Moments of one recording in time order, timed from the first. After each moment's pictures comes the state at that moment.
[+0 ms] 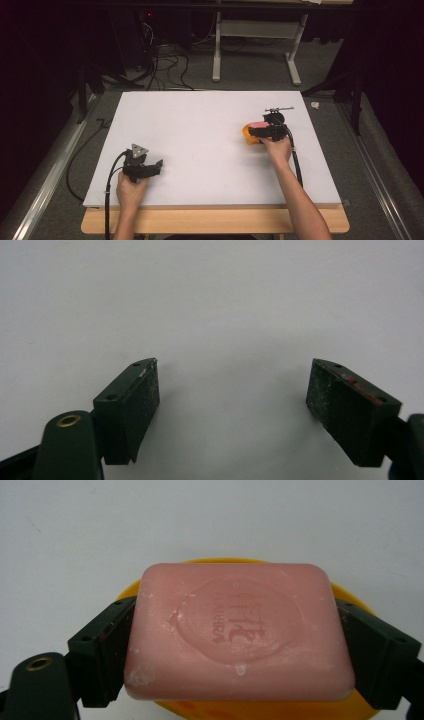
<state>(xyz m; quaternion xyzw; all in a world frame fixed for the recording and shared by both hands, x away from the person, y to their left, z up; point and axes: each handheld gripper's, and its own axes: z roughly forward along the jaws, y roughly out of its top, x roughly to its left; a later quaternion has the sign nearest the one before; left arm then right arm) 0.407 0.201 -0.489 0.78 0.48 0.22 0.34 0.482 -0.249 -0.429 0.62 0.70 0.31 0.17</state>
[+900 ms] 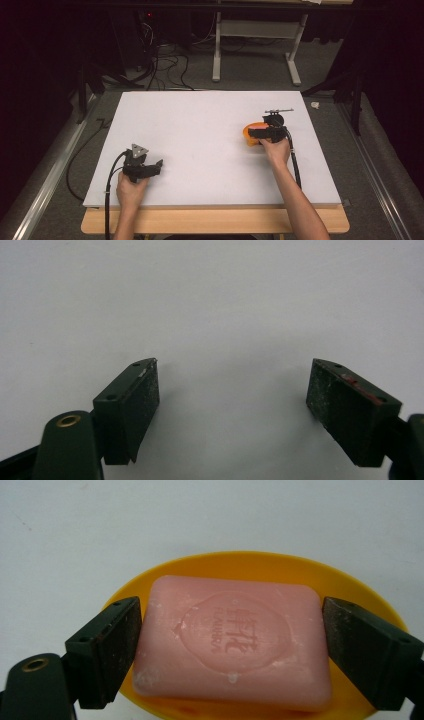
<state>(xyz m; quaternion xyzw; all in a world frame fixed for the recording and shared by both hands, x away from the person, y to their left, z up) 0.406 0.200 -0.489 0.78 0.48 0.22 0.34 0.480 -0.248 -0.435 0.63 0.69 0.30 0.17</state>
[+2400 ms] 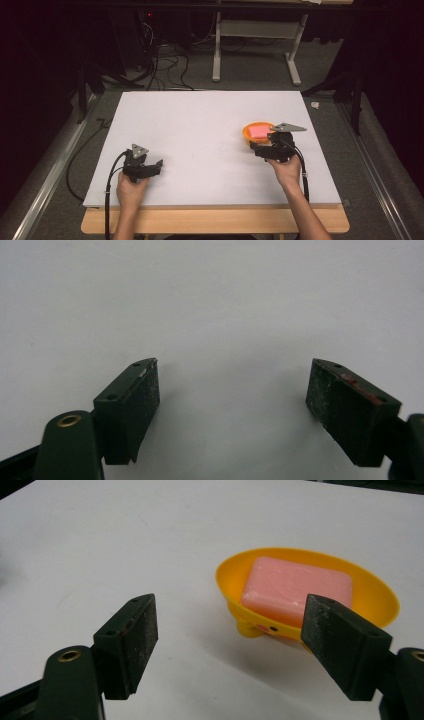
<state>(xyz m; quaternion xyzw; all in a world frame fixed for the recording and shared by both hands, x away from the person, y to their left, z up) 0.406 0.200 -0.489 0.78 0.48 0.23 0.34 0.394 -0.244 -0.405 0.51 0.74 0.39 0.21</state>
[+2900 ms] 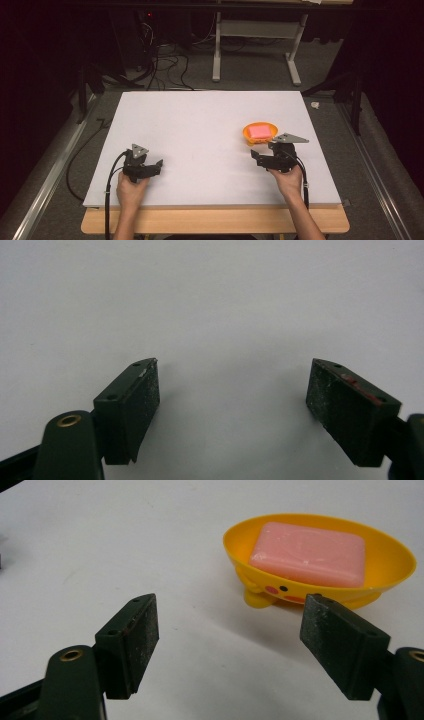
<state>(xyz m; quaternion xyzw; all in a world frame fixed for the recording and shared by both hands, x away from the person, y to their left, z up) 0.406 0.200 -0.489 0.78 0.48 0.23 0.34 0.374 -0.249 -0.424 0.51 0.74 0.40 0.20</state>
